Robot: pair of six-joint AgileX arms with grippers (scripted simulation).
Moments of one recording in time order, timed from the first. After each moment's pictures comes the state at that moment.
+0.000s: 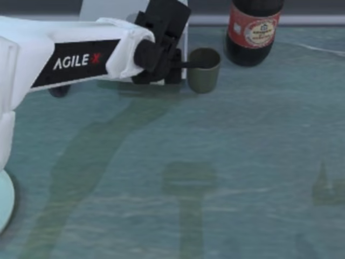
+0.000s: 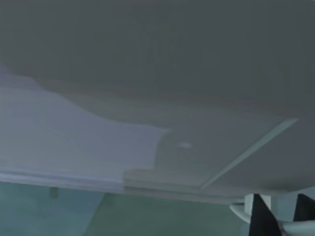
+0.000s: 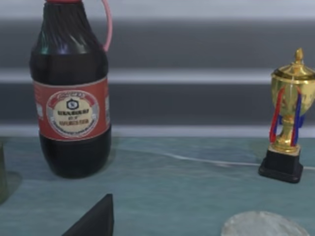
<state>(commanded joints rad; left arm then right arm) -0.56 2.15 1.57 -0.33 -0.30 -0.41 0.00 0.00 0.00 0.00 0.00 0.00</state>
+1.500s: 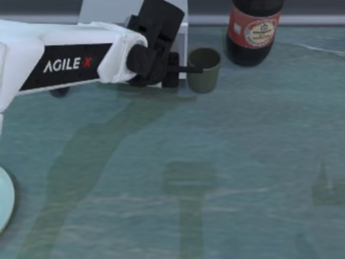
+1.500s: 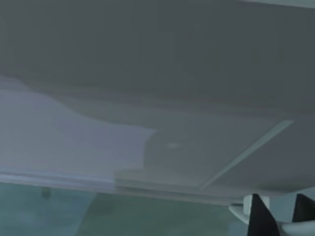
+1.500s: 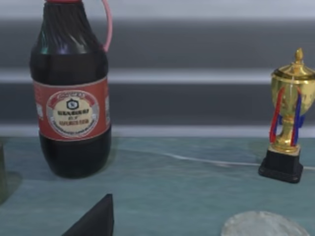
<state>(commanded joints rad) -0.55 2.11 1.50 -0.28 -0.26 -0.36 0.00 0.00 0.00 0.00 0.00 0.00</state>
